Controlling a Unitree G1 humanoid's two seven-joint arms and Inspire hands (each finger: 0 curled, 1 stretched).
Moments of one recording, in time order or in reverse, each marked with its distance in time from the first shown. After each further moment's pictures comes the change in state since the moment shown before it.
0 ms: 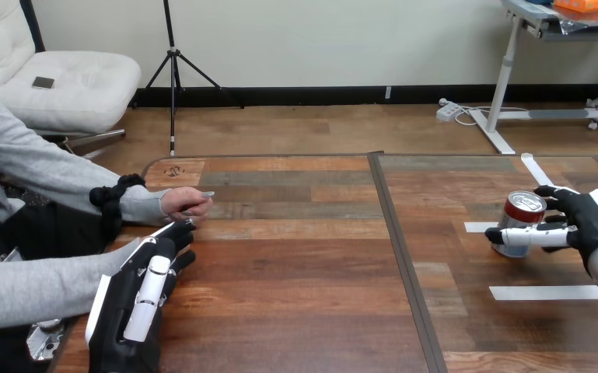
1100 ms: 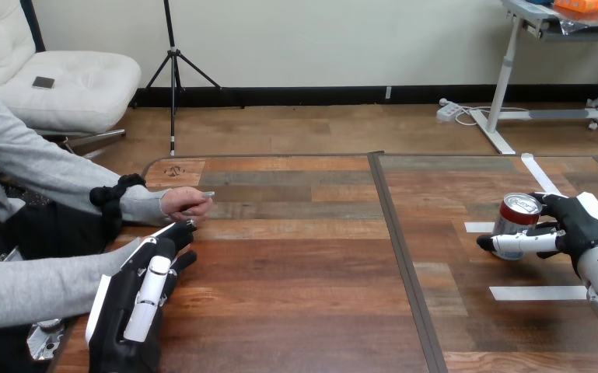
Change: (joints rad) left arm 0.000 -0.001 0.001 0.000 -0.006 -0.001 -0.009; right arm -0.001 0.021 0.038 0.000 -0.053 0.019 -0.032
